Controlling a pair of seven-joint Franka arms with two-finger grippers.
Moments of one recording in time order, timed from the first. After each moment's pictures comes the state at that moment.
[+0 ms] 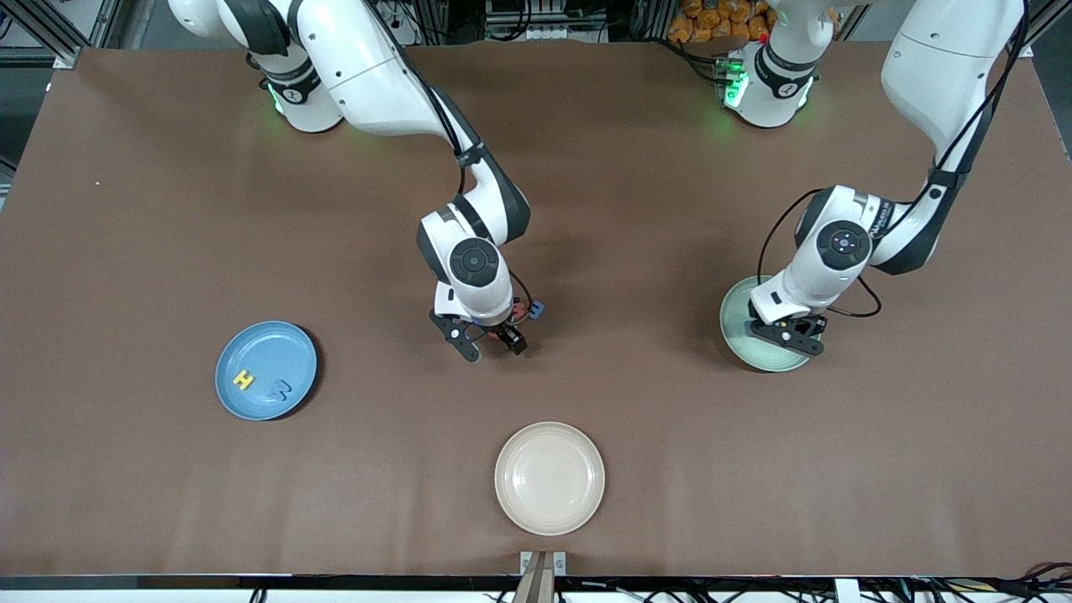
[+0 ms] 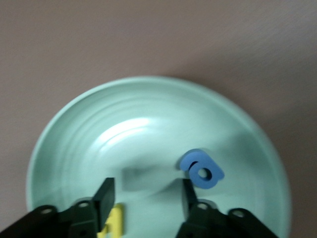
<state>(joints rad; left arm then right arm) 0.07 0.44 -0.27 -2.19 0.43 2.63 -0.13 0.83 0.84 -0.21 -1.50 0.22 2.32 1.39</state>
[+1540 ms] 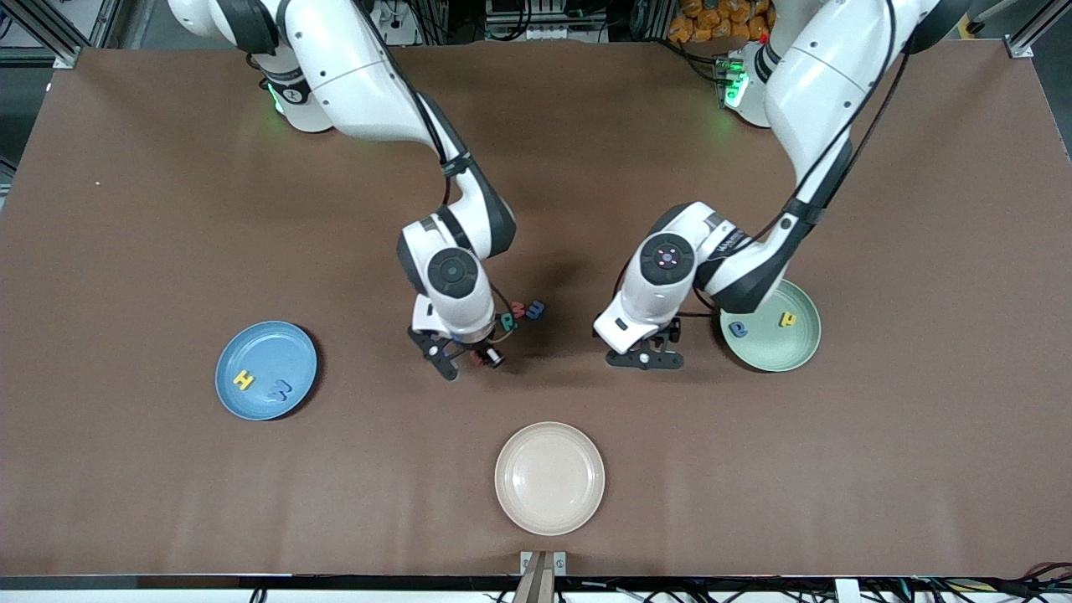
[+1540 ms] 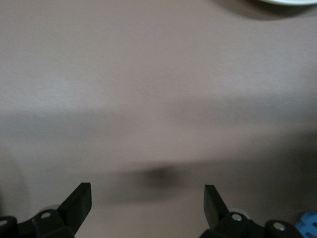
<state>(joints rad) -0.29 0.70 -0.37 -1.64 0.37 2.32 -0.76 0.79 0.84 -0.30 -1.44 0.21 2.30 1.28</state>
